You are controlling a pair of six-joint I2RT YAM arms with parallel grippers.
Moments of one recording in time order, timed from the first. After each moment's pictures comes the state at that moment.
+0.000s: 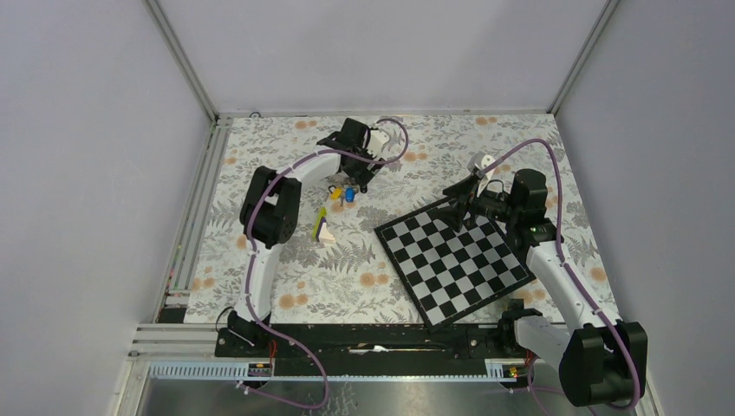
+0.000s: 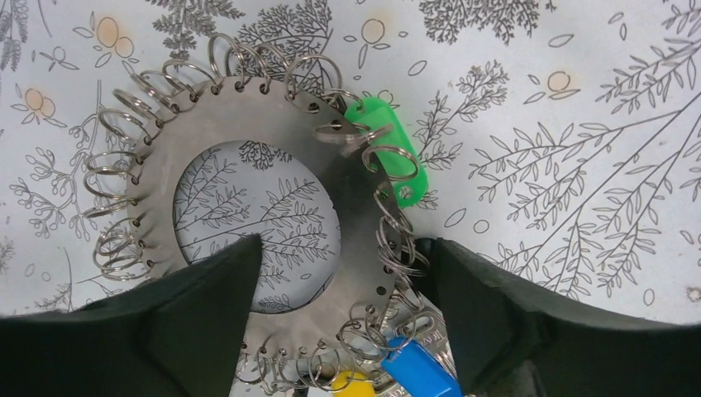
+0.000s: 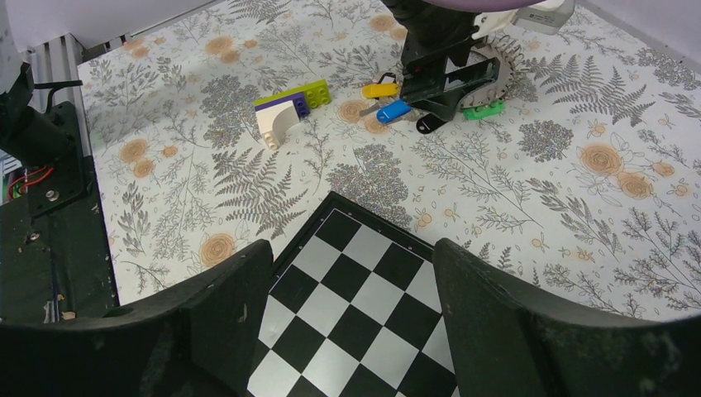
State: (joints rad) left arm -0.46 2.26 1.78 -0.43 0.04 0.36; right arm 0.12 1.03 0.65 0.09 -0.96 -0.12
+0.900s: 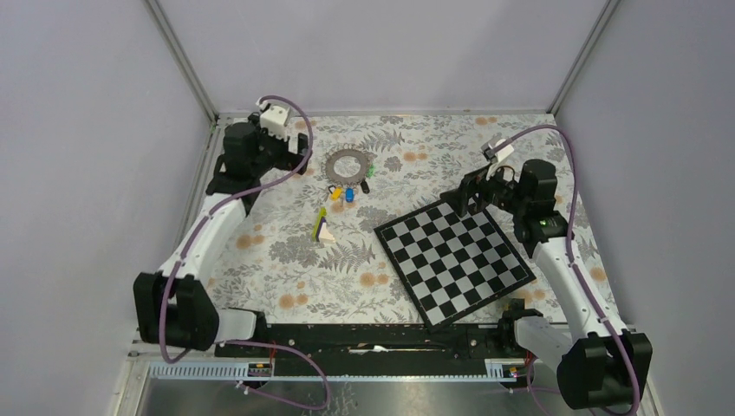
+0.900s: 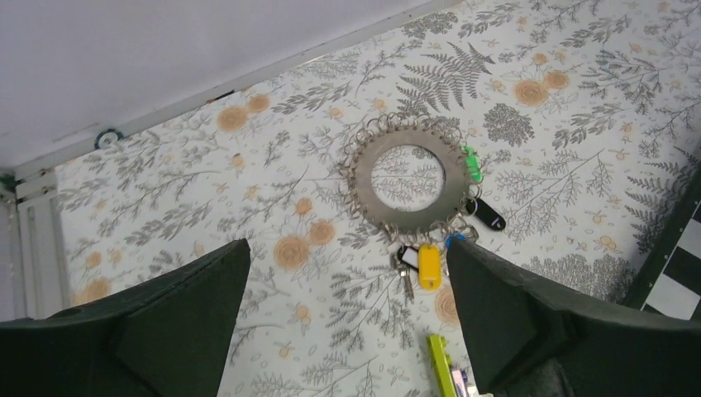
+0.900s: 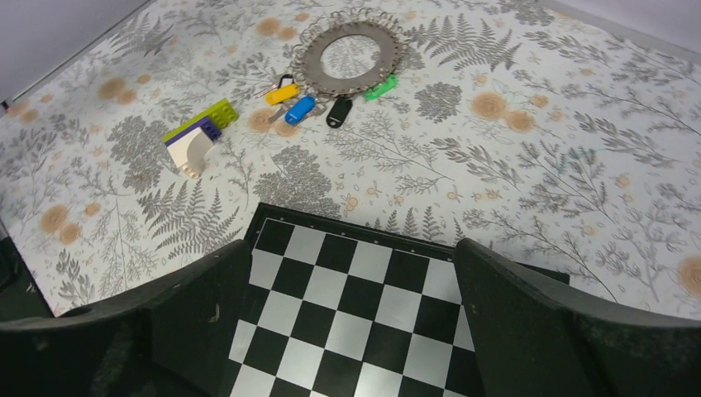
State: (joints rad) left arm -0.16 1.36 1.12 -0.09 0.26 0.16; right arm 0.09 1.02 0.76 -0.06 -0.72 -0.06
